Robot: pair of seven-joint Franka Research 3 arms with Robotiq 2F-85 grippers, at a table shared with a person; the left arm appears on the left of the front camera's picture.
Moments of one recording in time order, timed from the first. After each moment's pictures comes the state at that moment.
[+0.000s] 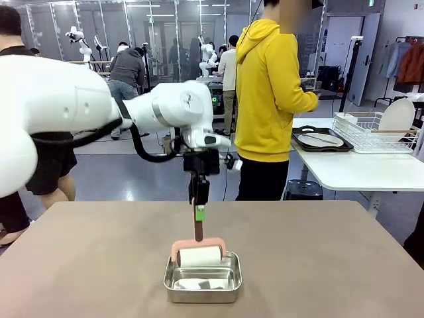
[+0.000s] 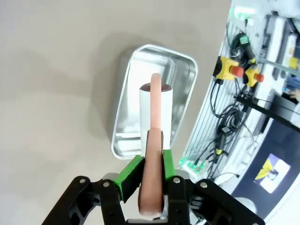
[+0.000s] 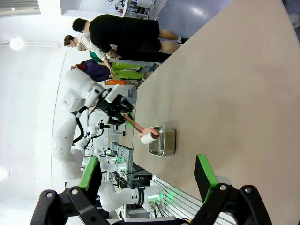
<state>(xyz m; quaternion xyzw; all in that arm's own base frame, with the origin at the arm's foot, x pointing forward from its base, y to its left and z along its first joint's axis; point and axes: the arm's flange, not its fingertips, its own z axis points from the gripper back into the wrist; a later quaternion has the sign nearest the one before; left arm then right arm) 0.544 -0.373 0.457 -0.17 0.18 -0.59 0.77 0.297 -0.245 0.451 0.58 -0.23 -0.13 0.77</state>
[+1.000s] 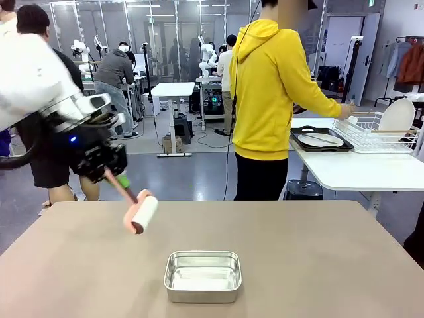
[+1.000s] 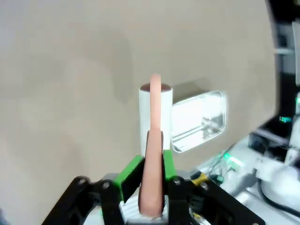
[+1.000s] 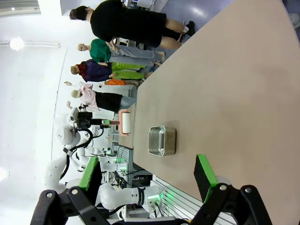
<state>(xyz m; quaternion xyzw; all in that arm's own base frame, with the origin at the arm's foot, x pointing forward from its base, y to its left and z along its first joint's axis) 0.456 -0.097 0.522 -0.23 -0.06 -0.07 0.97 0.297 -0.246 0.451 0.58 -0.23 -0.13 0.77</state>
